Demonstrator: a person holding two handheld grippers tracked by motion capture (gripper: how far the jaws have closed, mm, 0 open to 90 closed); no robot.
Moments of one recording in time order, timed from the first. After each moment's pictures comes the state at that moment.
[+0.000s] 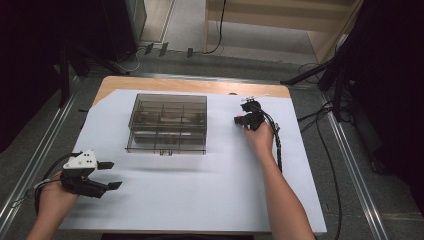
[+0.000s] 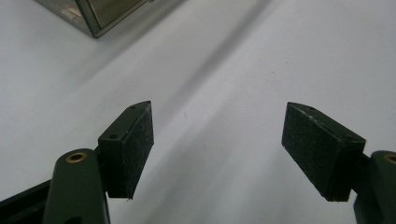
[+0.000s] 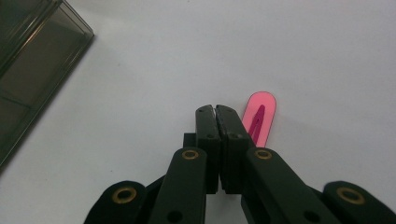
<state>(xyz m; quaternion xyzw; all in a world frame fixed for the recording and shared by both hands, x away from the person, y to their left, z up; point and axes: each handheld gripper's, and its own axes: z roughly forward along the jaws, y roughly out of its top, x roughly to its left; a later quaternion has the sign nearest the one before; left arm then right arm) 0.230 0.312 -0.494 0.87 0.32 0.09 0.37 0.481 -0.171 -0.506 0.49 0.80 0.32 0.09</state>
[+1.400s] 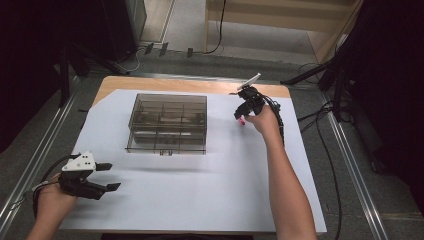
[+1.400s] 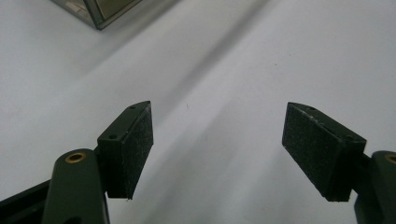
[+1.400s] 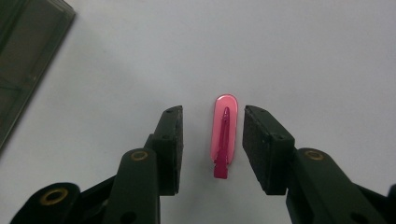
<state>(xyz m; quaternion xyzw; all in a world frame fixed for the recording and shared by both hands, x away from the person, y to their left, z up) 0.224 0.316 -0.497 0.86 0.33 0.10 0.37 0.516 -0.158 -0.466 0.48 0.86 0.17 0.06</state>
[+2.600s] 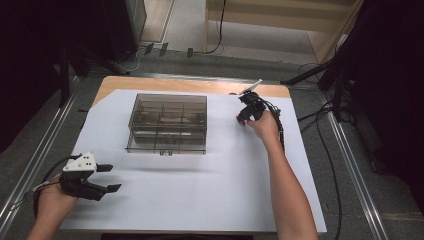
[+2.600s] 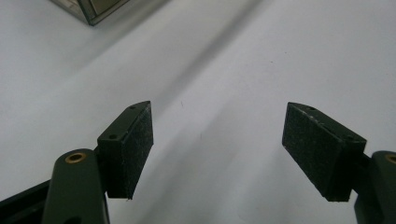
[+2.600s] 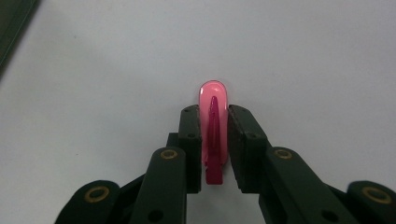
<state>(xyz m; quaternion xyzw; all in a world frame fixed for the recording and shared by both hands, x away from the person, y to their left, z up) 0.225 0.314 -0.498 0.87 0.33 0.09 0.37 0.515 -0.167 -0.488 0.49 0.85 0.18 0.06</state>
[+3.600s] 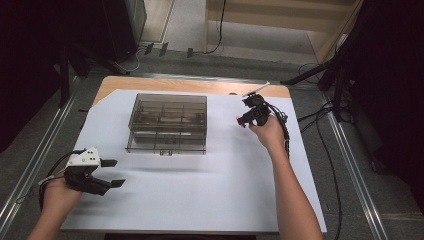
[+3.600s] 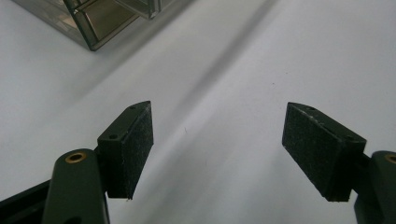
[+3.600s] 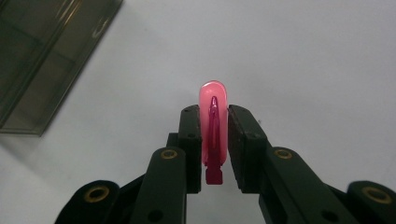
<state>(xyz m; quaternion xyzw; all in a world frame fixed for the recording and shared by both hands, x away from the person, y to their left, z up) 0.238 0.307 -0.494 0.86 0.32 0.09 0.38 0.472 -0.173 -0.458 0.48 0.85 0.23 0.05</state>
